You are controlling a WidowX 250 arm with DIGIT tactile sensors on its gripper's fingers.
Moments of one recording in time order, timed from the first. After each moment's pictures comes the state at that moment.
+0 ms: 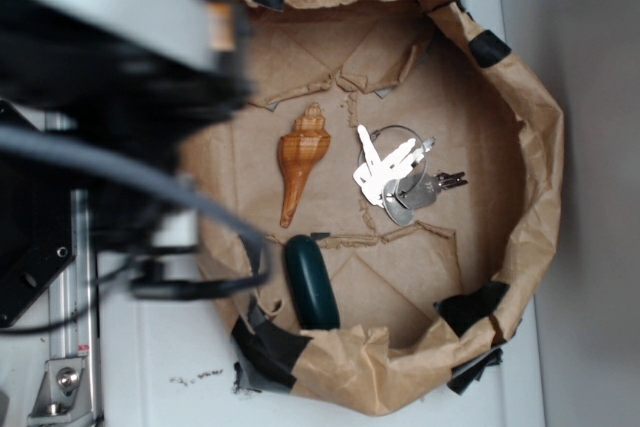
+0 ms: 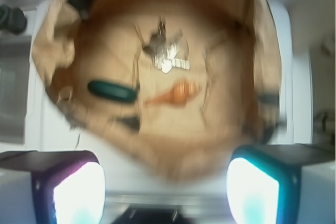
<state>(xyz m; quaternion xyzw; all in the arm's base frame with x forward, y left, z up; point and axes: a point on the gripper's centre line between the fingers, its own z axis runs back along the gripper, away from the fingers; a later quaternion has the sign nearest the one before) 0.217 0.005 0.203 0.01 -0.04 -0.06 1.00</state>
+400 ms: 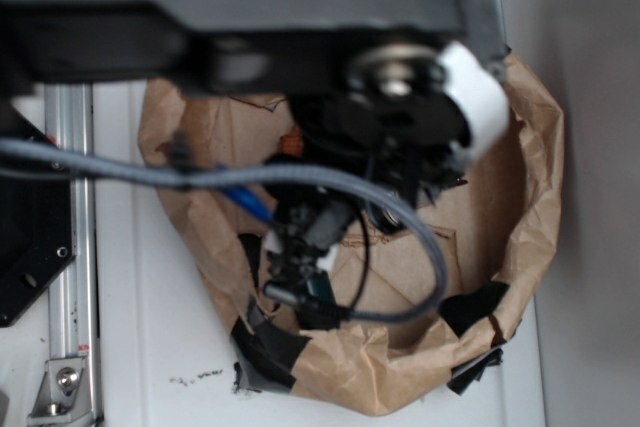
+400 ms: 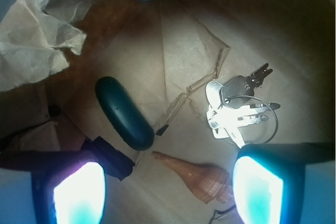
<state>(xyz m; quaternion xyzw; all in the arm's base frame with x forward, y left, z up) 0.264 -0.020 0.141 -0.06 0.00 -0.26 0.96</state>
